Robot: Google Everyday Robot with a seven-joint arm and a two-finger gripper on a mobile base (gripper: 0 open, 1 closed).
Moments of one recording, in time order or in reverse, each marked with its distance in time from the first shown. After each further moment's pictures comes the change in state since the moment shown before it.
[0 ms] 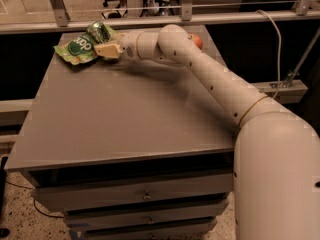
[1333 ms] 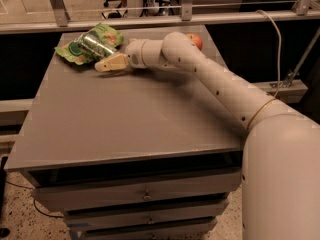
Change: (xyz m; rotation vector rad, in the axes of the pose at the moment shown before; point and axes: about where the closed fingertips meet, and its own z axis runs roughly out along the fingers) arm 0.024 0.000 -0.013 0.021 0.039 0.046
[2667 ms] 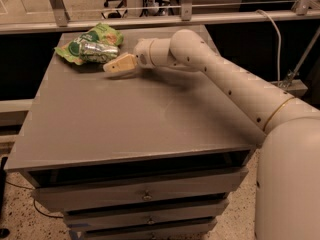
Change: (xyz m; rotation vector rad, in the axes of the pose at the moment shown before) arm 0.006 -0.004 -0.031 0.042 0.061 -0.016
